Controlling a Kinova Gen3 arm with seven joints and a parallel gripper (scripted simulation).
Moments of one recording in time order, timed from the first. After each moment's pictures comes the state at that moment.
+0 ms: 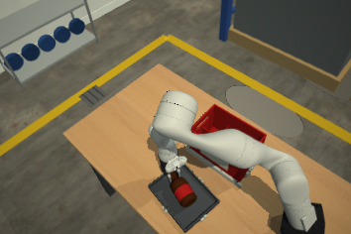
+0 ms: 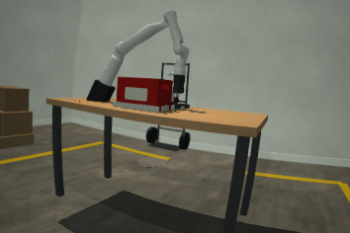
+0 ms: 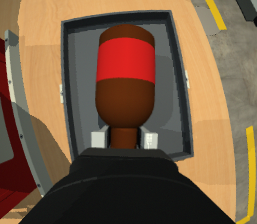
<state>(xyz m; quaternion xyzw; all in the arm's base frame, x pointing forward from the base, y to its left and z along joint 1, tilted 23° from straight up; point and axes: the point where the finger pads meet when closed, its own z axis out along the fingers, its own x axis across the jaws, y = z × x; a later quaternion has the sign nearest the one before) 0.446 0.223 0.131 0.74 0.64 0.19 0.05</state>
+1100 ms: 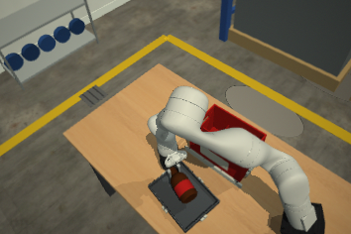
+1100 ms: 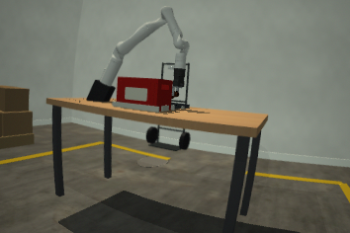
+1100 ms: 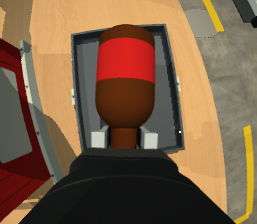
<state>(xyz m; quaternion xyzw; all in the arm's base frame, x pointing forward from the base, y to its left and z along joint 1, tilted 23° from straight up) 0.432 0.213 0.168 0.75 0.64 0.19 0.05</state>
